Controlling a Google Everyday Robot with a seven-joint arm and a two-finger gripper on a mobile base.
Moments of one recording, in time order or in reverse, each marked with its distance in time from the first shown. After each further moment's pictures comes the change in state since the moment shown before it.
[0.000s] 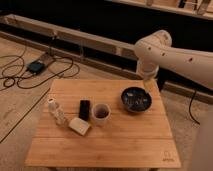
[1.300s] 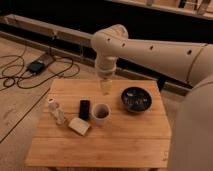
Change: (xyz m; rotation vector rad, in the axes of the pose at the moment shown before) arm -0.223 -0.040 -0.051 -0.036 -0.293 -0.033
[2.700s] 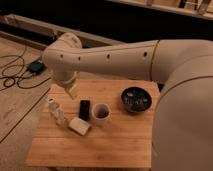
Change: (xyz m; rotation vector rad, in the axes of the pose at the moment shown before) arm -0.169 -0.015 0.010 0.150 -0.010 -0.669
